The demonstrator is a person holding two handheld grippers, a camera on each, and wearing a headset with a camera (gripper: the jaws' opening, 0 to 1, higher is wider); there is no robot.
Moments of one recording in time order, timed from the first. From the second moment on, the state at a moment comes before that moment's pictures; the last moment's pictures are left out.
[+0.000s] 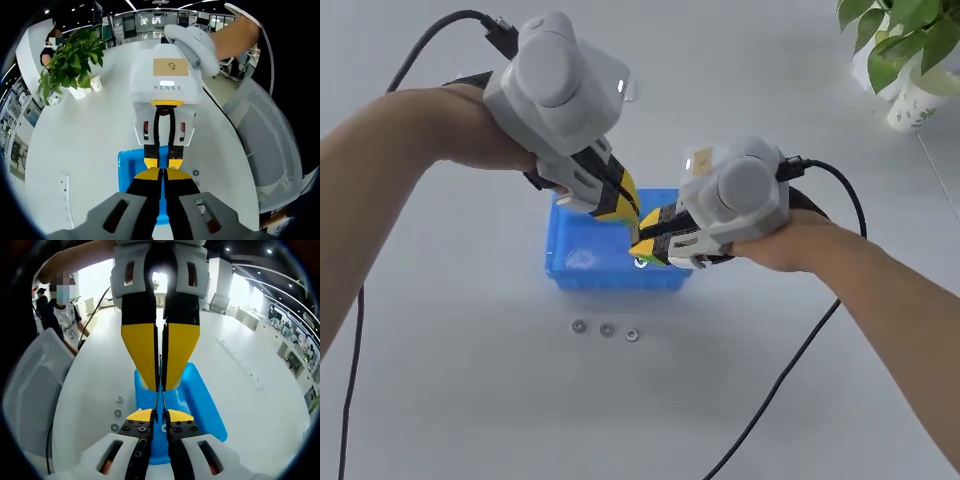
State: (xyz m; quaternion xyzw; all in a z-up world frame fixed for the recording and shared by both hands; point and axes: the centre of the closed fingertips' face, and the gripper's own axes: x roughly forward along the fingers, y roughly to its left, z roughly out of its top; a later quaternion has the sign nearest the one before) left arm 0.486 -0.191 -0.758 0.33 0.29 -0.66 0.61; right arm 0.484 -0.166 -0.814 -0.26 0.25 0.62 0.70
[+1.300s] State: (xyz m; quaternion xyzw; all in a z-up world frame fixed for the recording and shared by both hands) left arm 0.426 -0.193 -0.746 0.34 0.30 -0.65 0.61; right arm 0.431 -0.167 -0.811 -0.26 0.25 0.63 0.69
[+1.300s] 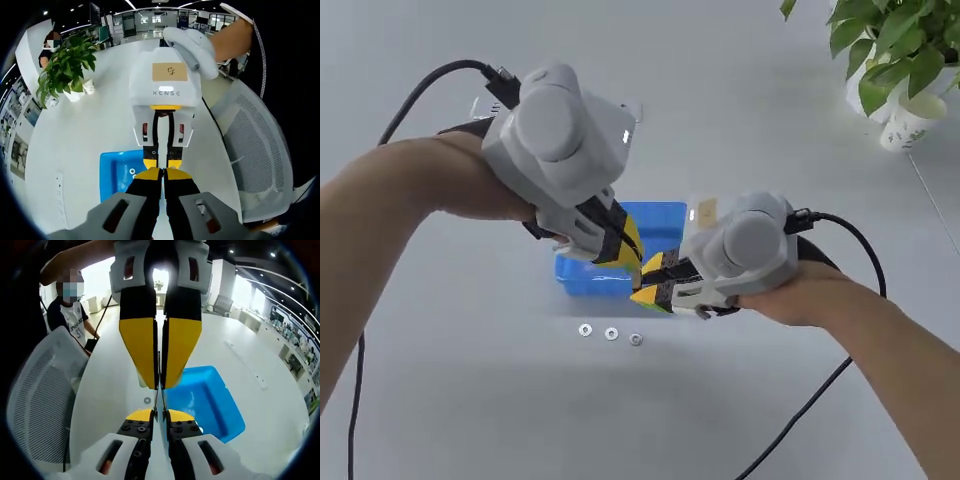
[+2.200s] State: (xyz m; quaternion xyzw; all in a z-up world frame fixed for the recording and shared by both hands) left arm 0.401 -0.193 -0.778 0.33 0.30 -0.65 0.62; right arm 0.406 -0.165 -0.843 -0.26 0.26 0.64 0.68
